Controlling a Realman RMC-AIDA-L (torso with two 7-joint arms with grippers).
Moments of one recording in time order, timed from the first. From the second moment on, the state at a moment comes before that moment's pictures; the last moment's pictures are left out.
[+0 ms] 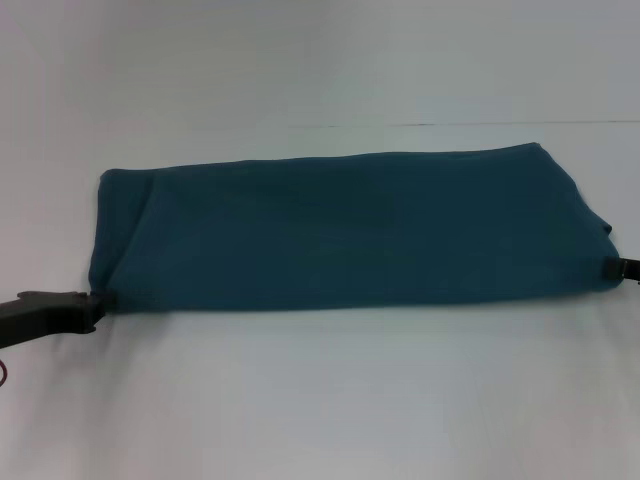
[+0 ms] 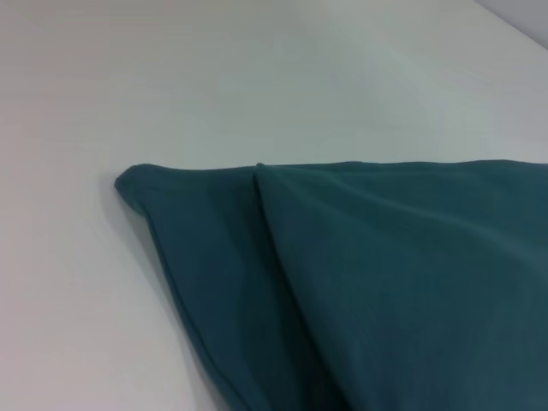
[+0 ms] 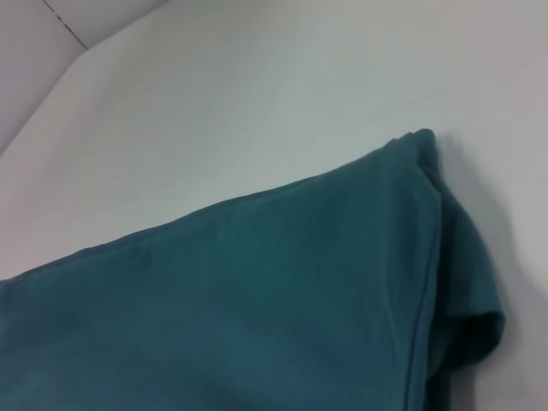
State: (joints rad) left arm -0.40 -2.16 0.58 0.86 2.26 1.16 -1.82; right arm 0.50 1.95 -0.49 -0.54 -2.17 -1.19 1.93
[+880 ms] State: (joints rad) left arm -0.39 -2.16 0.58 0.87 2.26 1.19 -1.83; right arm 0.49 1.96 -0.48 -0.54 -2.17 -1.19 1.90
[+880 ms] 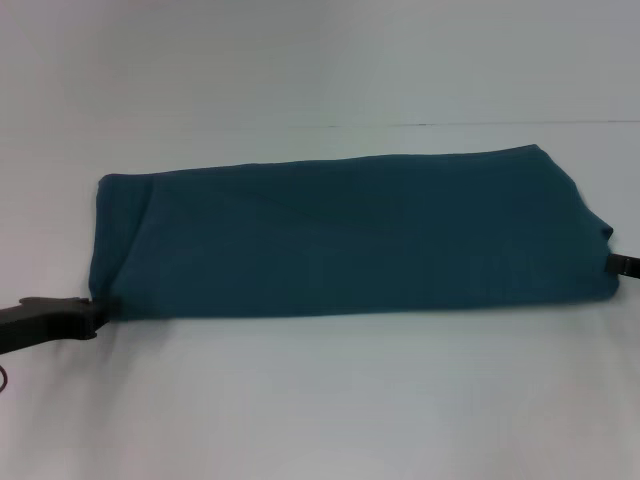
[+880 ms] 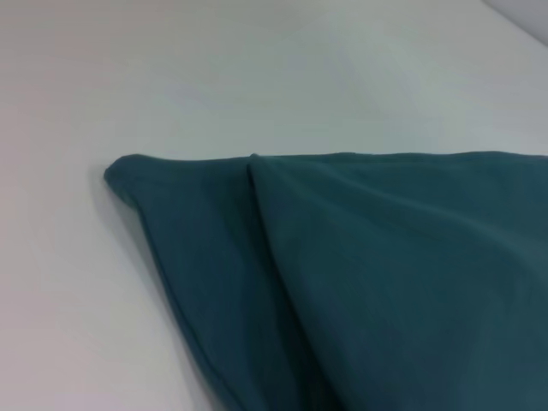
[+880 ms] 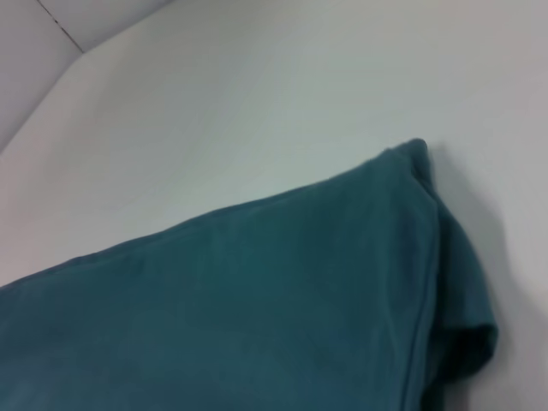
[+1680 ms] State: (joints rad) left arm -0.38 -2.14 0.35 0.92 2.26 1.39 -2.00; right arm 0.54 1.93 -0.47 -0.62 -2.07 -1.35 1.87
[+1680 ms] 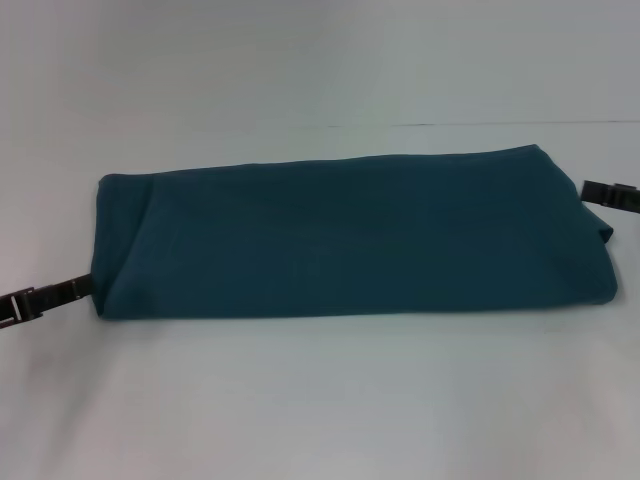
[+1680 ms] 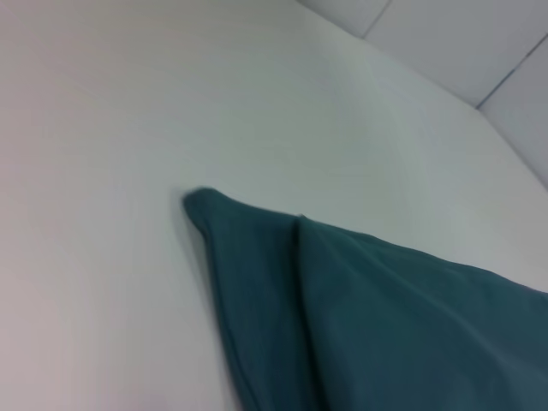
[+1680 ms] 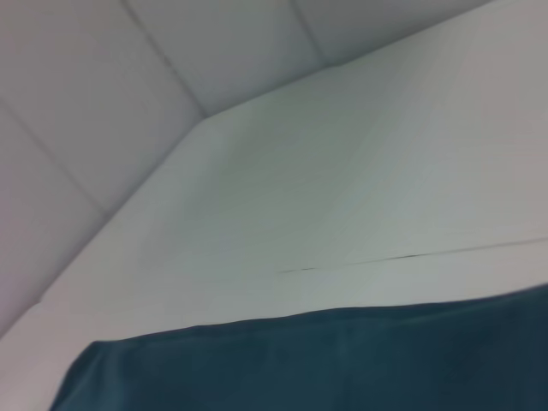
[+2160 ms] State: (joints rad) left arm -0.39 -2.14 0.38 0.89 2.27 1.45 -2.21; right arm 0.61 1.92 -0.53 -0.62 -2.08 -1.34 1.92
